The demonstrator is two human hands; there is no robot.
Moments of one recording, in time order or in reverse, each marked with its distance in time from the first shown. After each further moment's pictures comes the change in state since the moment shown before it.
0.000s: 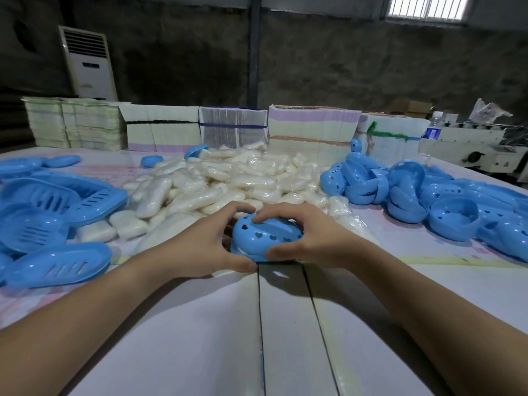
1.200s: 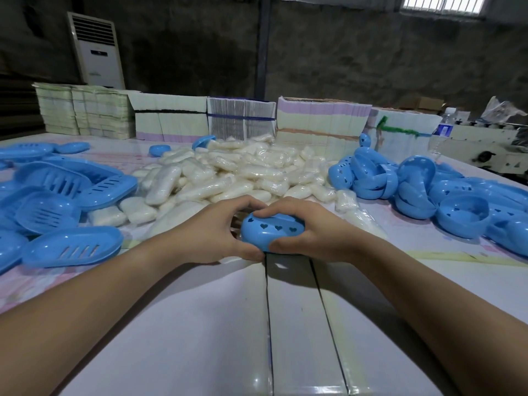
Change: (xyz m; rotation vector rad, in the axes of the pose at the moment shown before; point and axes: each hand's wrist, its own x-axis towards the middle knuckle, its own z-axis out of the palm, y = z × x) left_hand 0.000 0.001 0.000 0.043 0.022 0.040; right_hand 0.003 0.001 0.006 -0.152 -0.064 0.002
